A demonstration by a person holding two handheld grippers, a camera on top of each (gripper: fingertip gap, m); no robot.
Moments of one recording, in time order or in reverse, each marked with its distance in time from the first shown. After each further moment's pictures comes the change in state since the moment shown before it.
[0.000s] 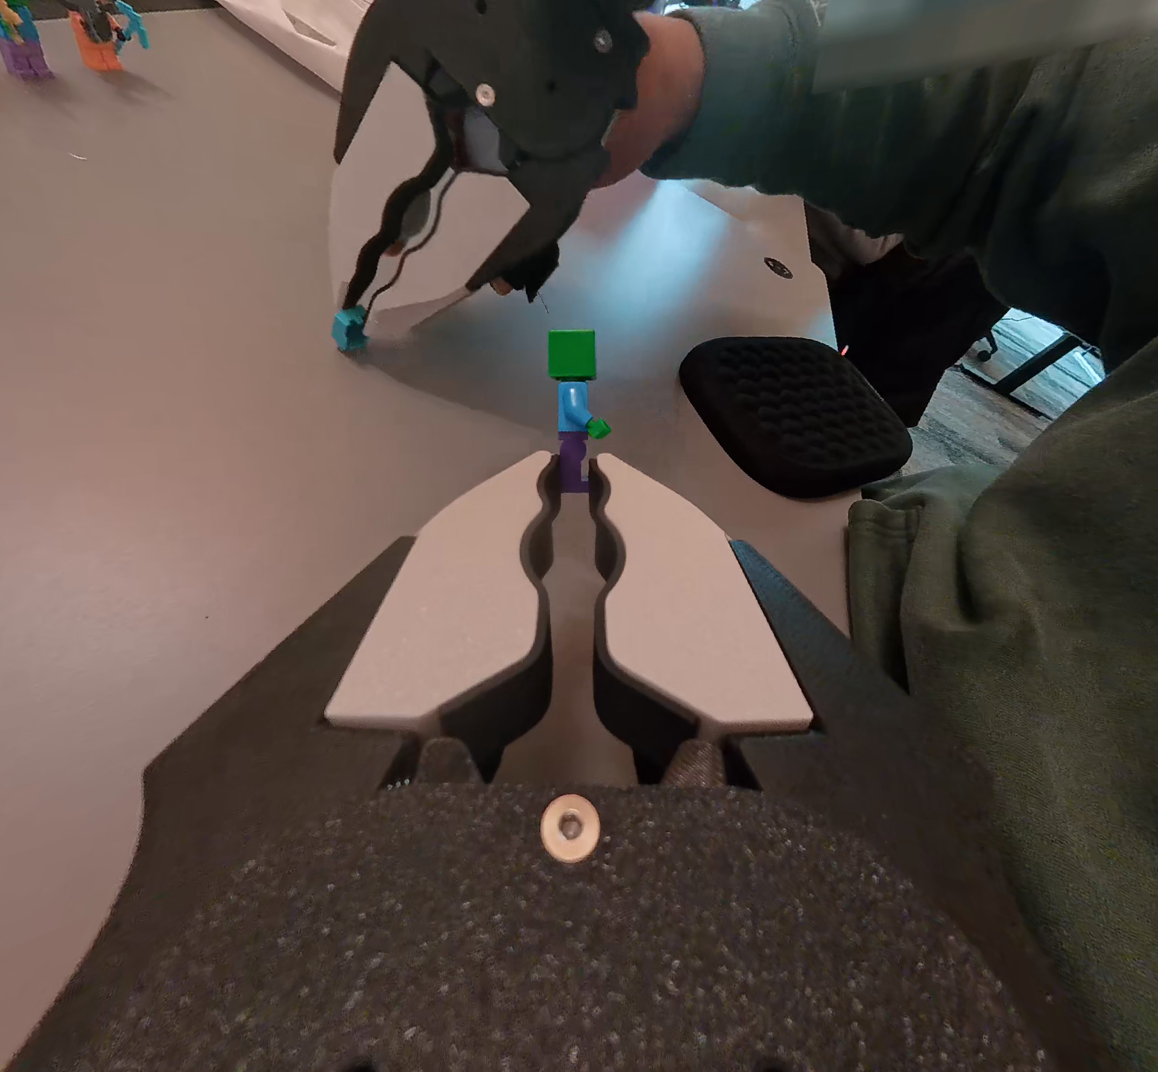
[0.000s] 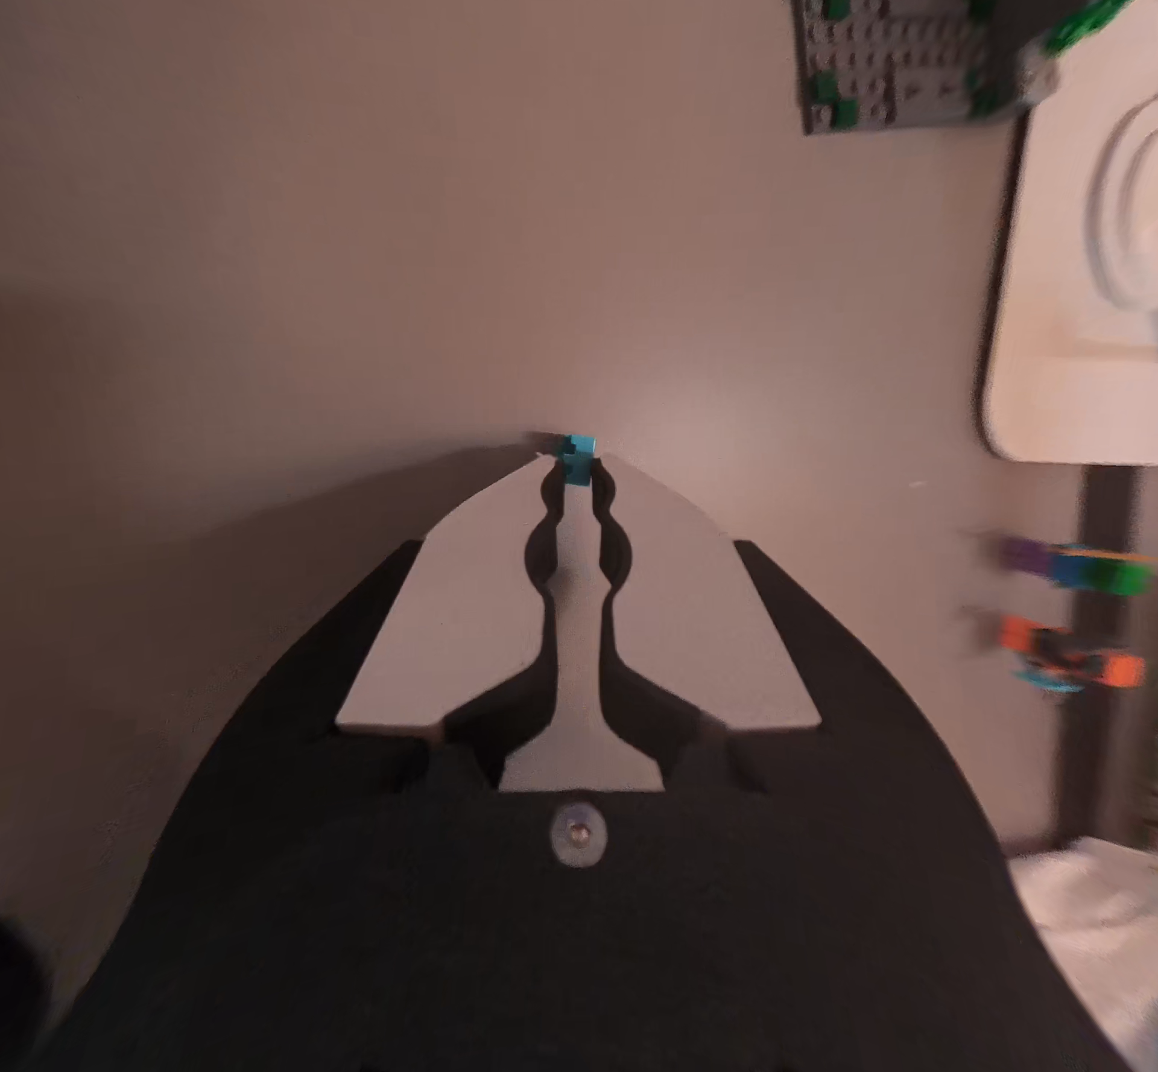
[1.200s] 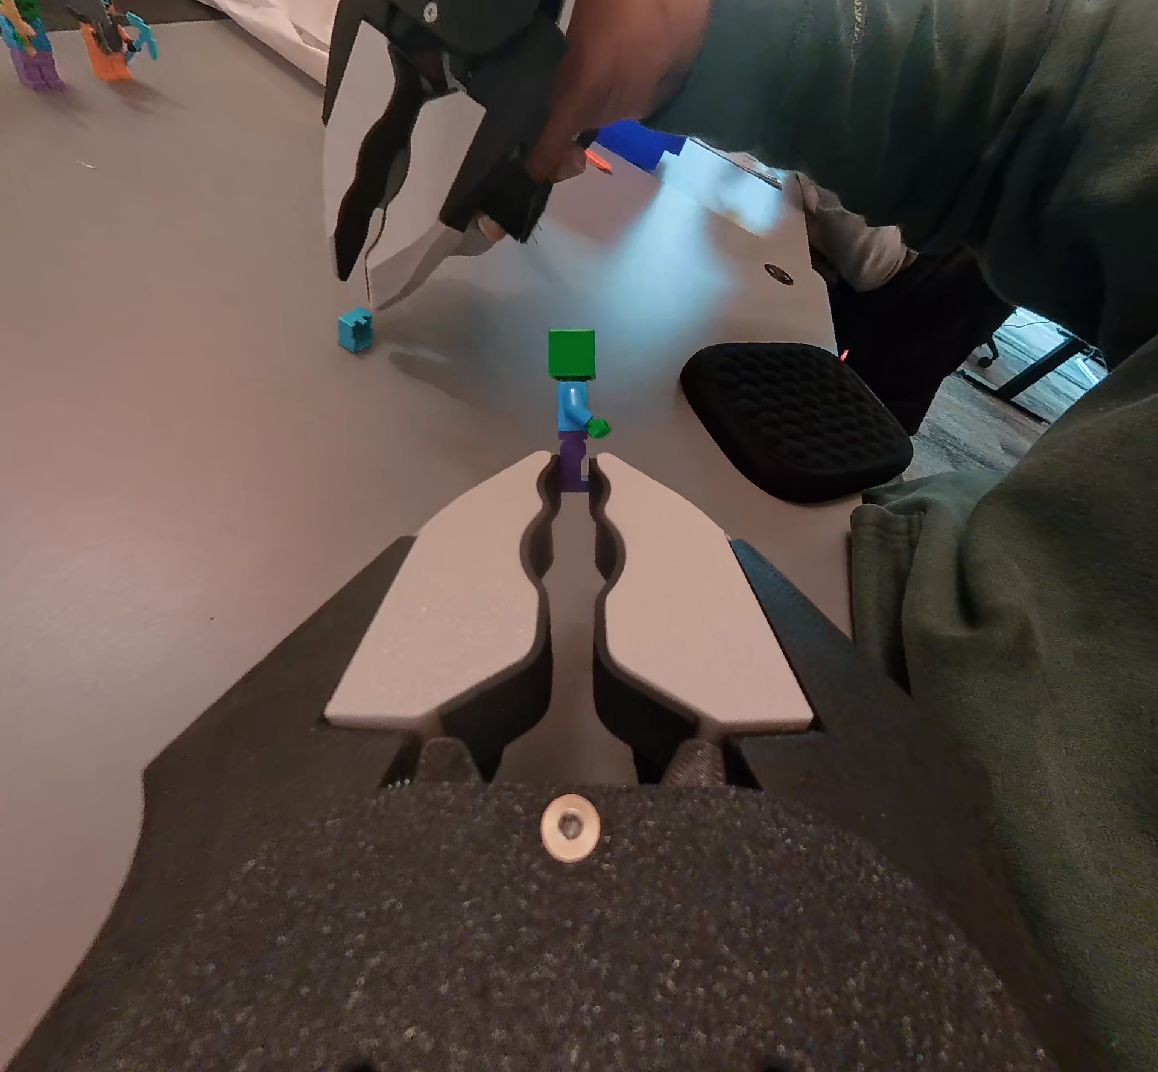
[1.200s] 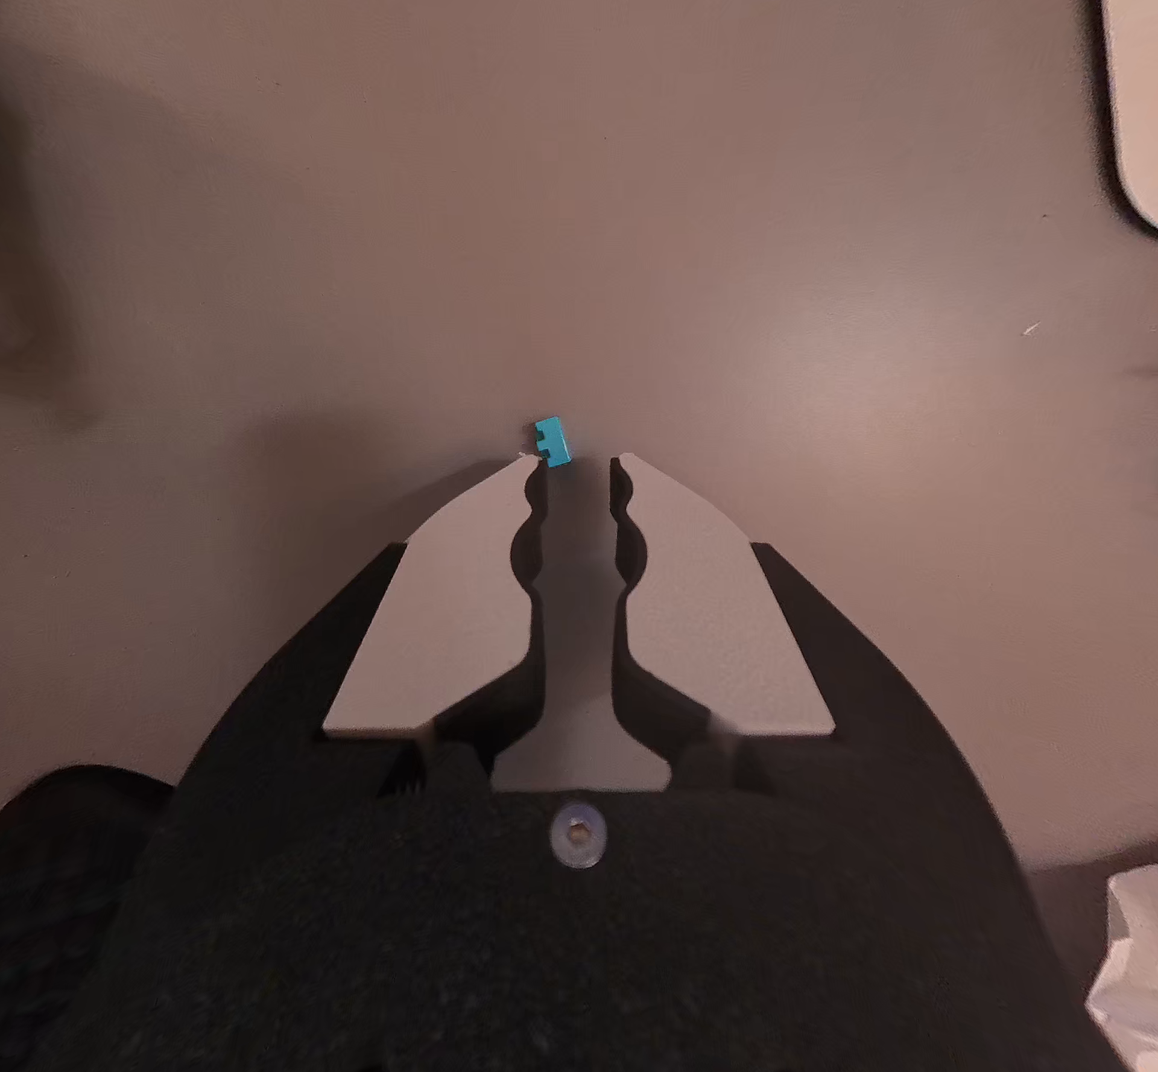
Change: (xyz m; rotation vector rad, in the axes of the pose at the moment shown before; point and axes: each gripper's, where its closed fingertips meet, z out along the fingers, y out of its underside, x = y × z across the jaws) left arm -0.001 -0.002 -0.001 0.010 -0.003 0.000; right arm 0.011 0.009 -0.009 -0.044 -0.183 0.404
